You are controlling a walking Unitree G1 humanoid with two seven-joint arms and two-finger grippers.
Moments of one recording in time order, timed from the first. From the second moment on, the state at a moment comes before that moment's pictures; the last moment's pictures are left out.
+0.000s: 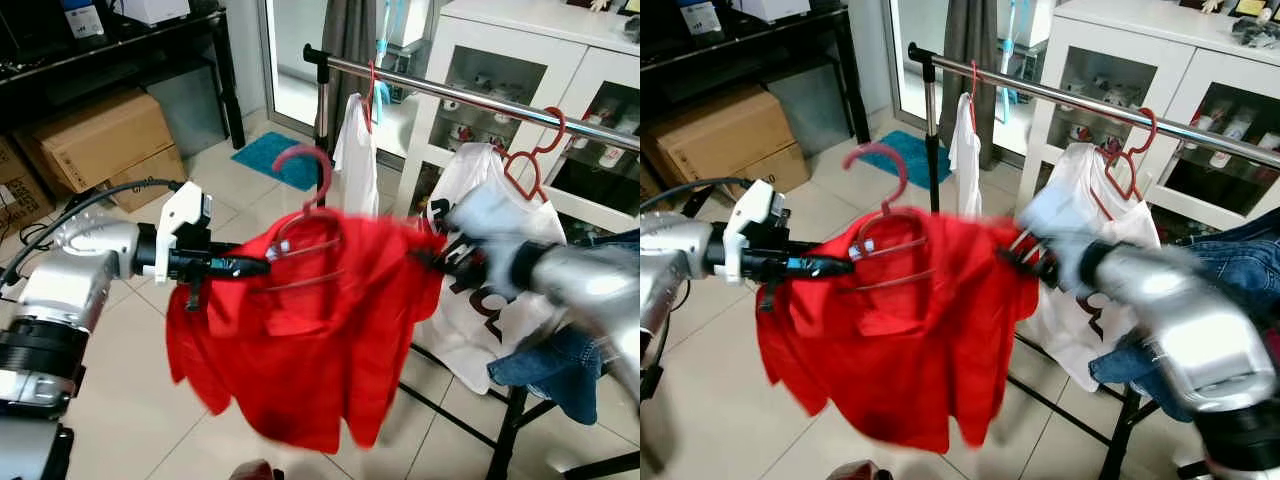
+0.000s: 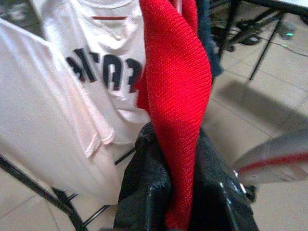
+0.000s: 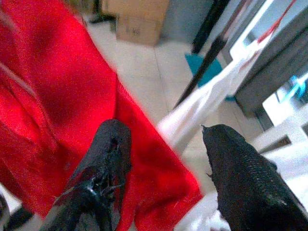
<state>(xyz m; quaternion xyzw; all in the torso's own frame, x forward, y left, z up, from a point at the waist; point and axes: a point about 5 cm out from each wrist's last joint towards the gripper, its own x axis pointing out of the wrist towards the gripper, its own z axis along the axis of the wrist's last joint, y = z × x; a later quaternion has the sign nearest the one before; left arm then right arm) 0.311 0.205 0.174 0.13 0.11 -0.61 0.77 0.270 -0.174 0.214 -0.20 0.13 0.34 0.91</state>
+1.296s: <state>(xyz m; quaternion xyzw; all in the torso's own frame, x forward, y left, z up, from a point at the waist) 0.293 0.189 0.172 0.09 0.10 -0.62 0.77 0.292 -0.175 0.198 -0.25 0.15 0.18 0.94</state>
